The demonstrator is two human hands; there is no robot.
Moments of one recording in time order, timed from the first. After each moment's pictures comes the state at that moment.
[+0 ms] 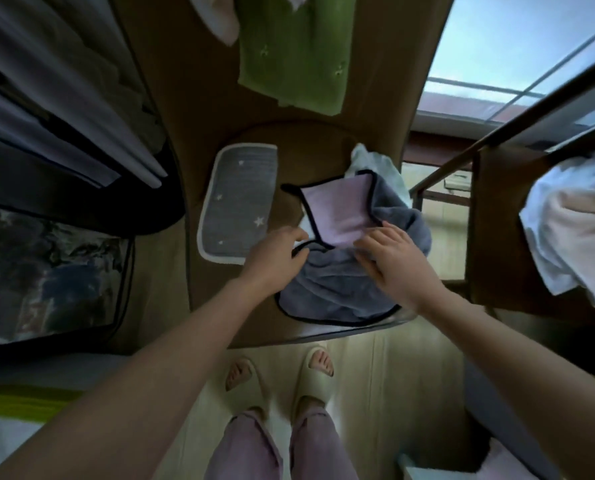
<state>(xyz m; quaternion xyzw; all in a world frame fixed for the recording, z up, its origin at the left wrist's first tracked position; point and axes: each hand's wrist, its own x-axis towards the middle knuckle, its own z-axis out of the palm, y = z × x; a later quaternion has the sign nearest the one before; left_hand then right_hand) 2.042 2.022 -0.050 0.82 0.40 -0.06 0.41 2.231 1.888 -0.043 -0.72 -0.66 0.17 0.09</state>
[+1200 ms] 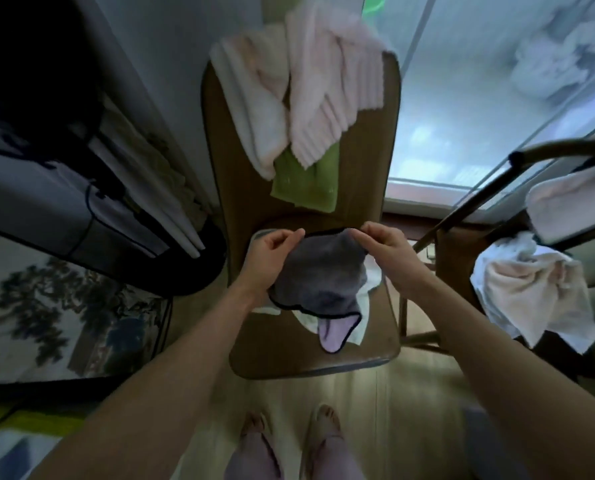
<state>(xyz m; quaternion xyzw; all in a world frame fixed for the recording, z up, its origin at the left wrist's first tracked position) 2.030 2.040 0.143 0.54 0.45 0.17 0.69 2.216 1.938 0.144 -0.72 -0.36 0.41 0.43</state>
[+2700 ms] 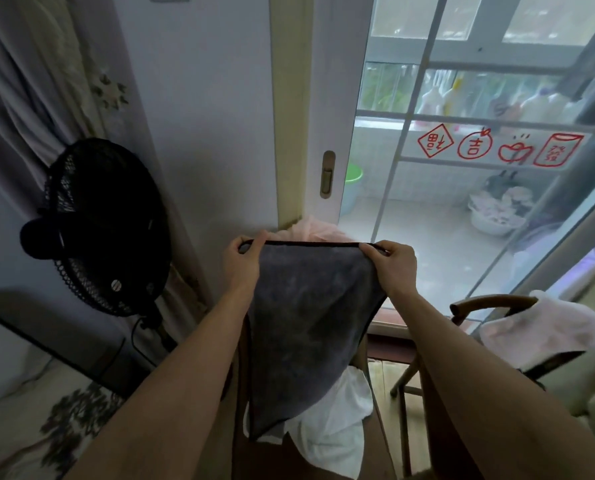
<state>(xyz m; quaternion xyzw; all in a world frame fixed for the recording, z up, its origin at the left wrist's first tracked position) 2.062 2.130 0.414 0.54 0.52 0.45 0.49 2.269 2.012 0.402 -0.78 -0.32 0.12 0.53</state>
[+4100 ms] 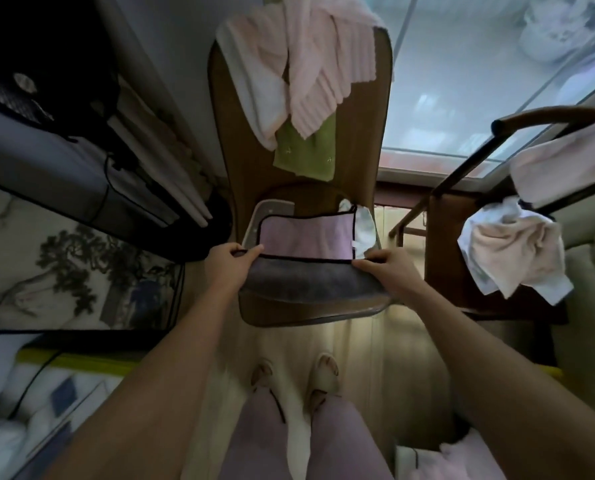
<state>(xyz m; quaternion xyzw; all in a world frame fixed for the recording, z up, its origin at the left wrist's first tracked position) 1.950 2.001 0.187 0.61 0.66 0.10 0.43 2.180 1.850 0.193 -0.80 -0.30 0.43 0.29</state>
